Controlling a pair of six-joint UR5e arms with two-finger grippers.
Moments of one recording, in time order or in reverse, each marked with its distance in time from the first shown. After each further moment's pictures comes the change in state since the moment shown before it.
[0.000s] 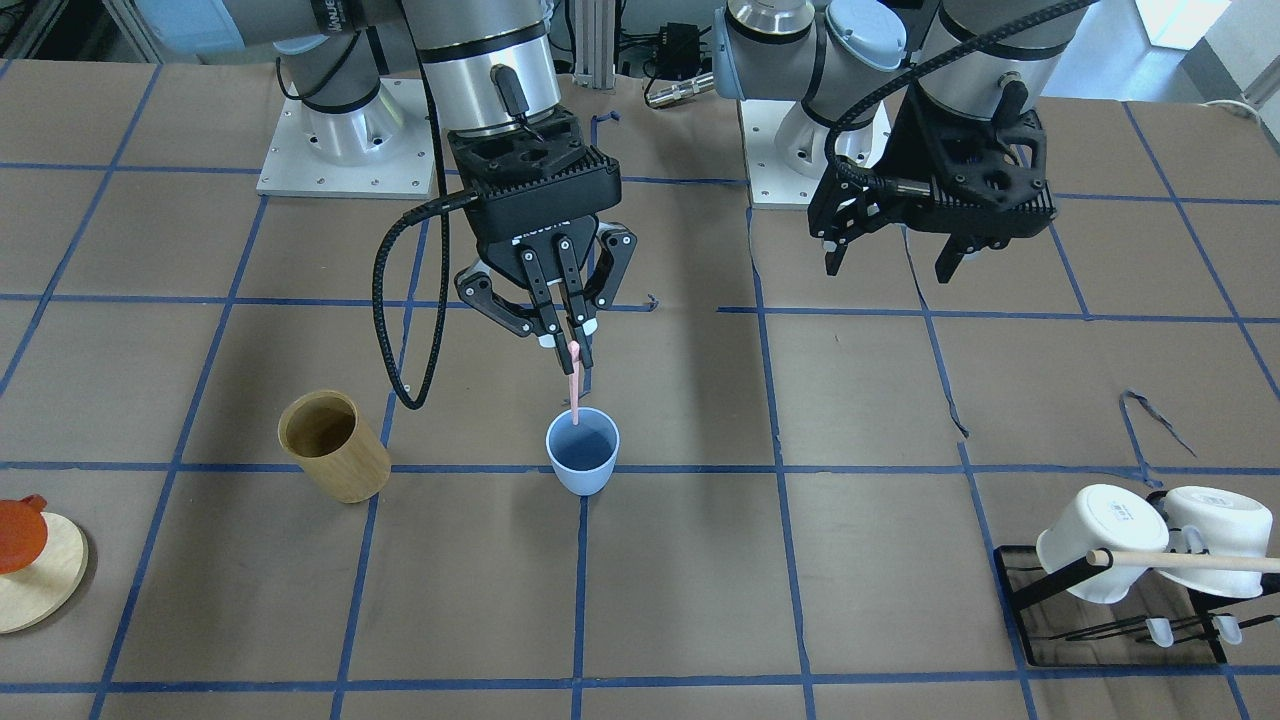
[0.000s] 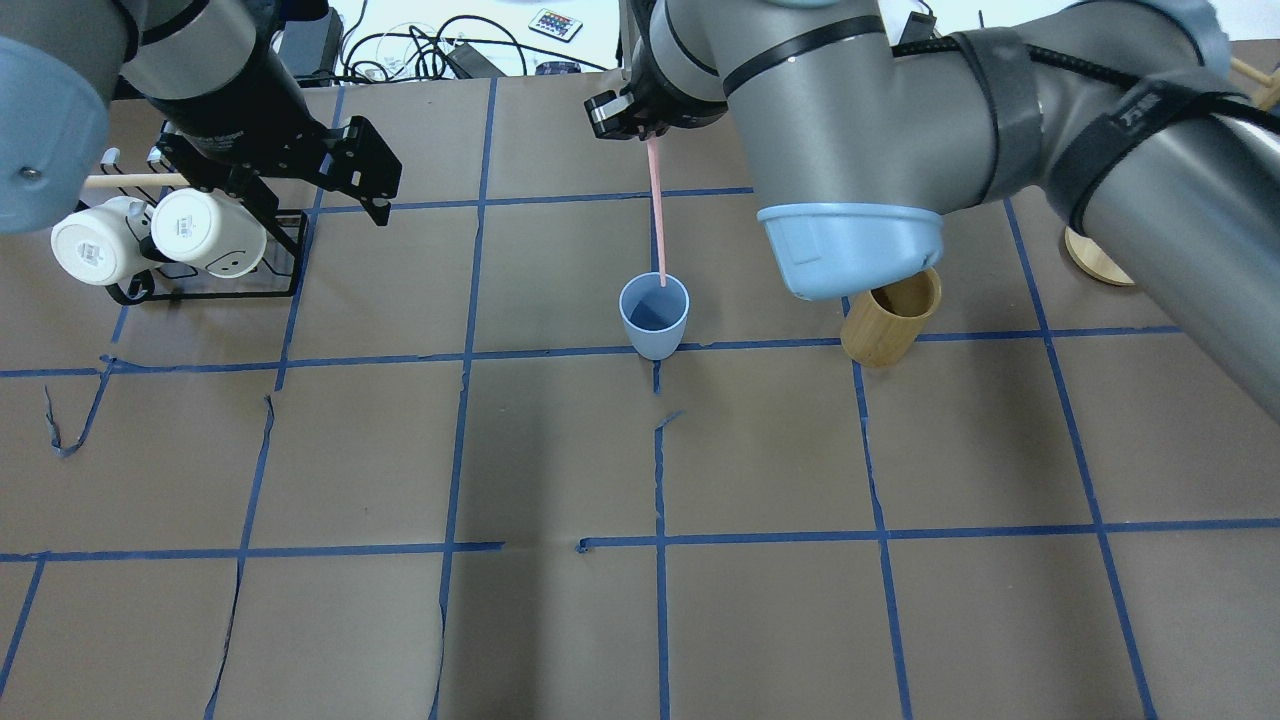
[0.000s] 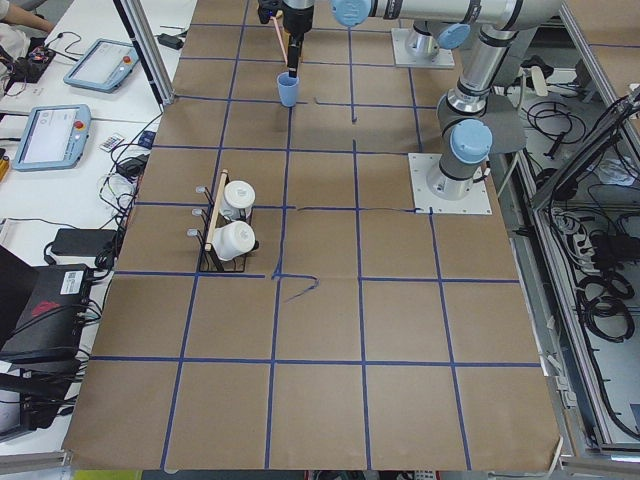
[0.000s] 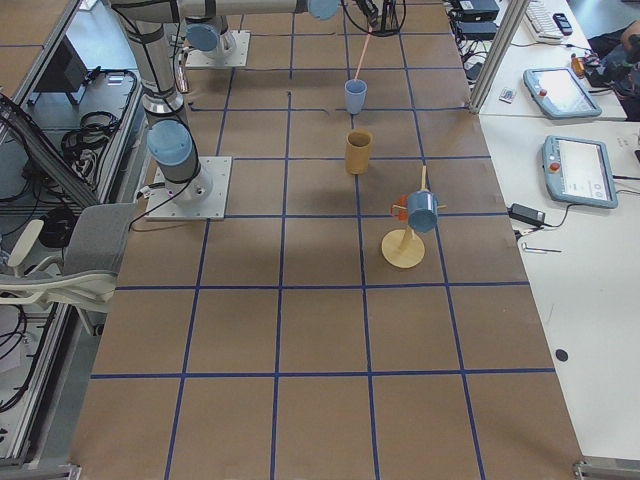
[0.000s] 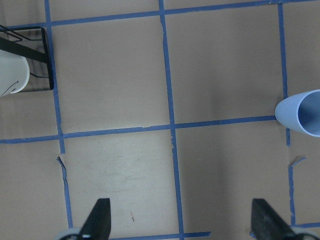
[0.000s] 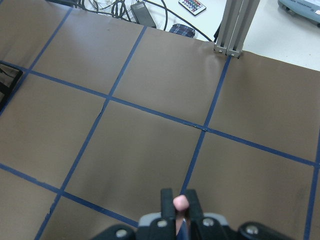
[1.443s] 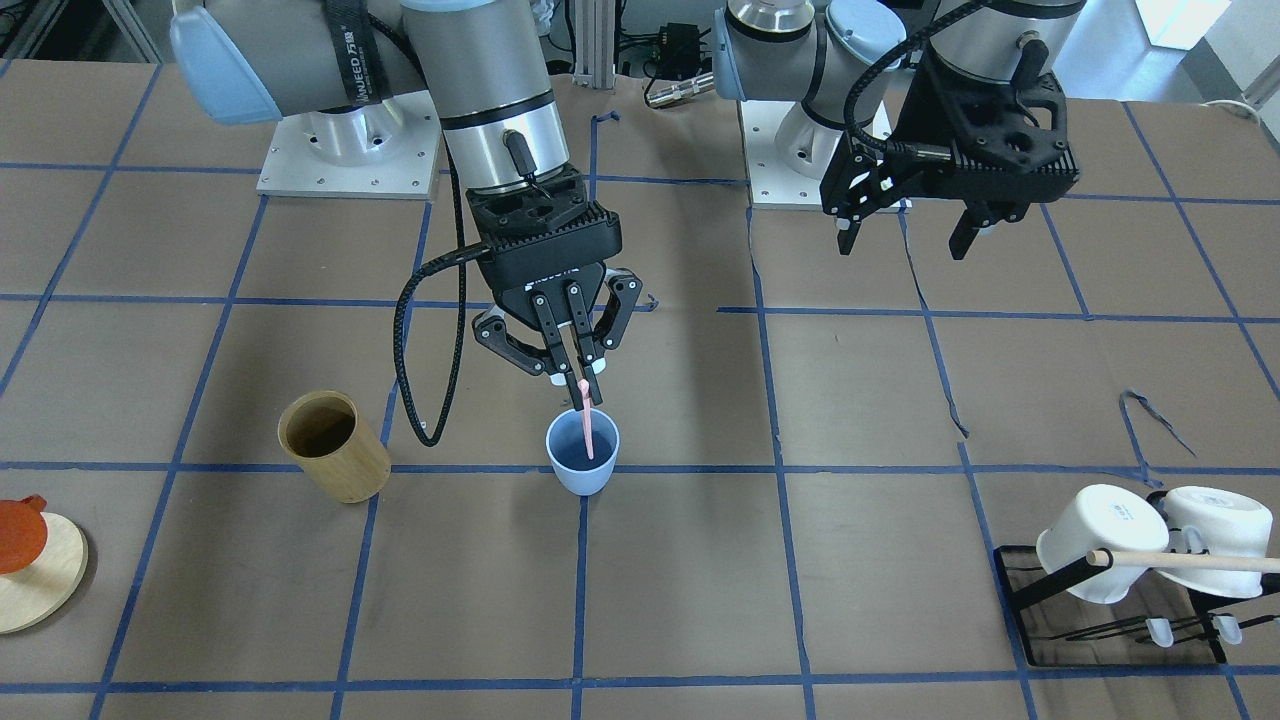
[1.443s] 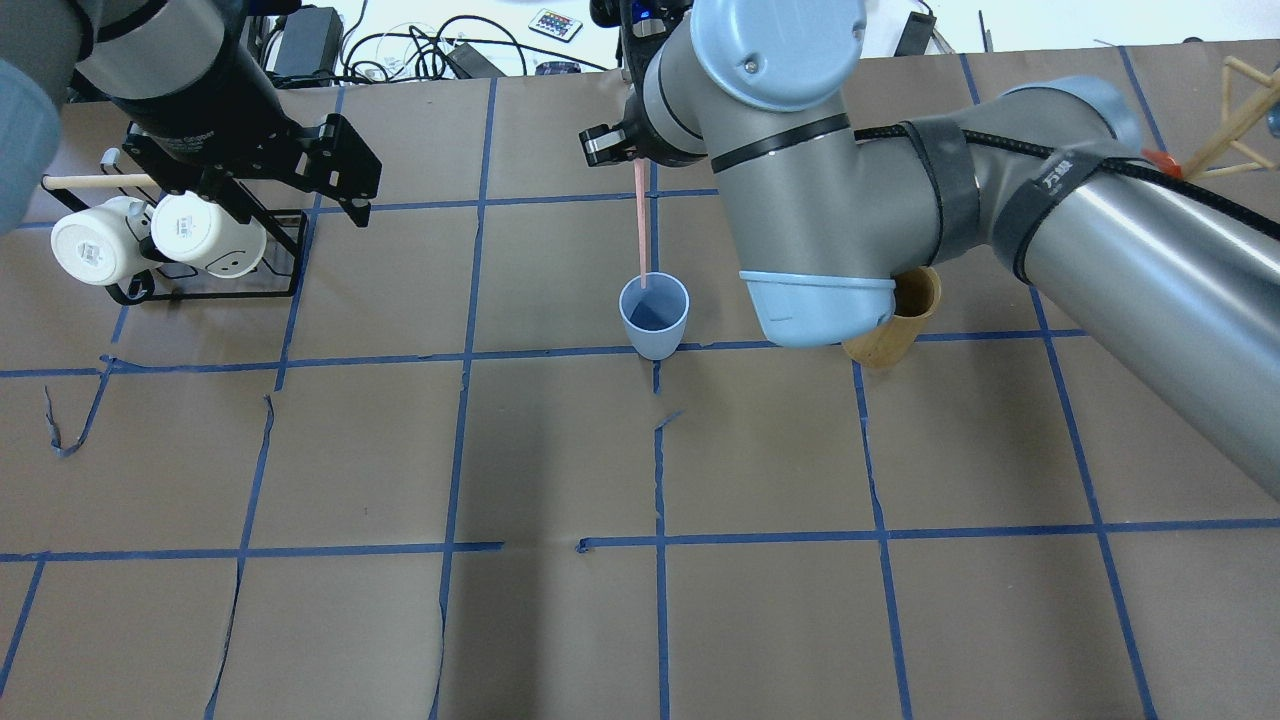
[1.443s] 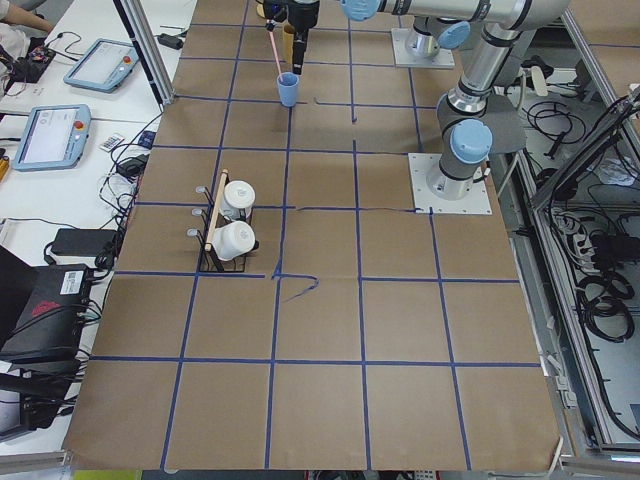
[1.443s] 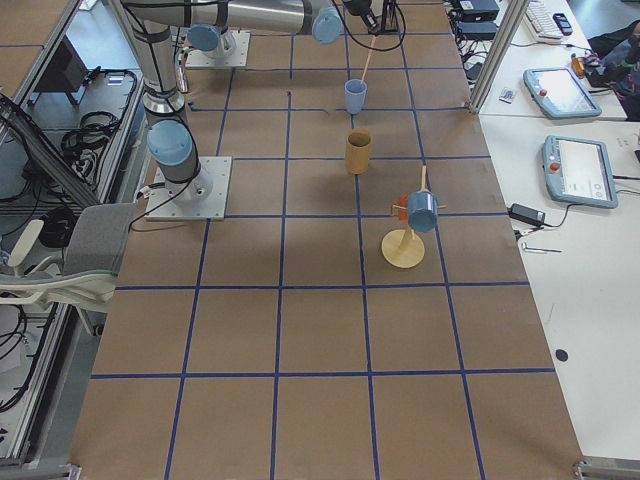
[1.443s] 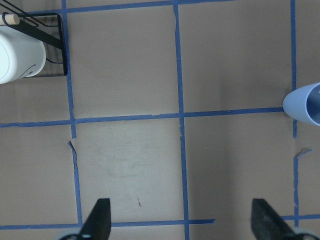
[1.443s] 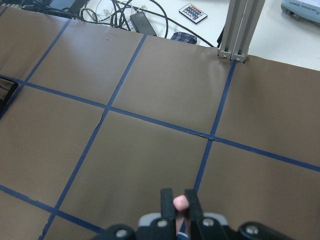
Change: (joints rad) left arm 0.007 0.031 0.003 -0.007 0.008 -0.013; right arm 0.001 0.025 0.101 -0.173 -0.006 0.025
